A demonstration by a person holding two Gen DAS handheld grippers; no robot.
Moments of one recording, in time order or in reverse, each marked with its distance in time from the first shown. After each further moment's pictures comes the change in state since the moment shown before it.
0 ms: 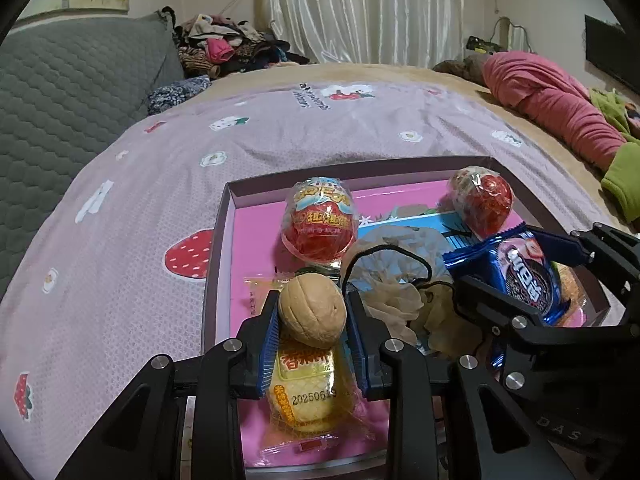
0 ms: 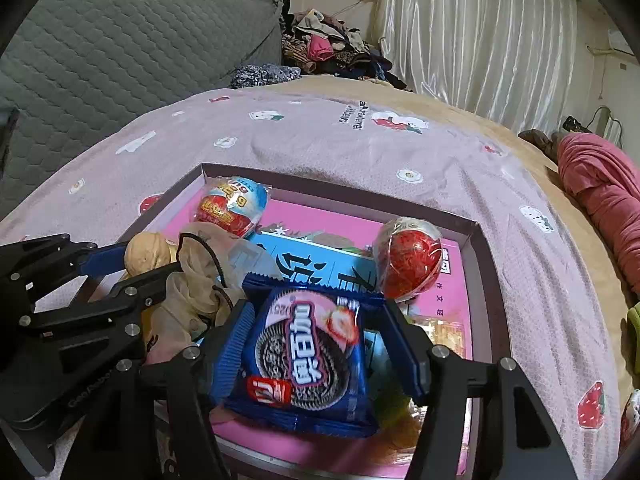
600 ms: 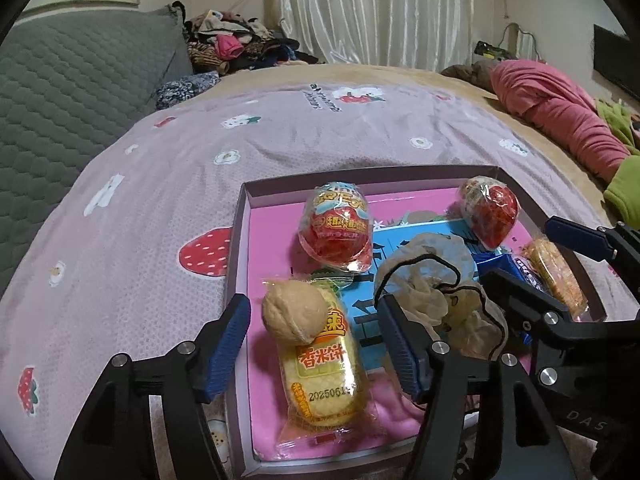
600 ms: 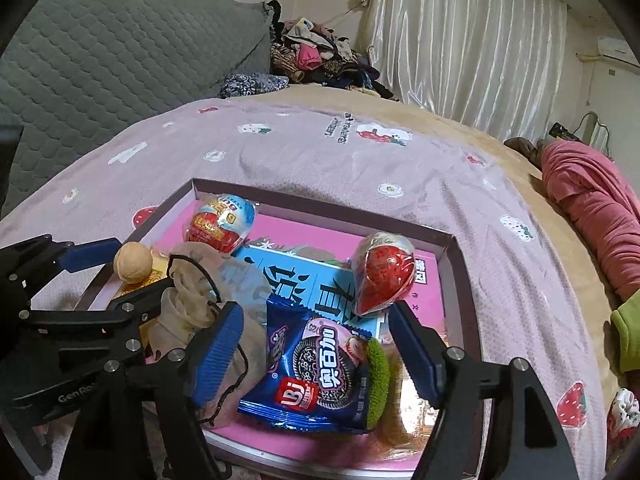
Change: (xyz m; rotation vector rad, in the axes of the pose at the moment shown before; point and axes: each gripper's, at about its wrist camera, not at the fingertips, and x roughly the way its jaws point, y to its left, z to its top) left arm -0.008 0.012 0.003 -0.036 0.004 0.007; right arm -0.018 0.000 0.006 0.003 -0.036 -0.056
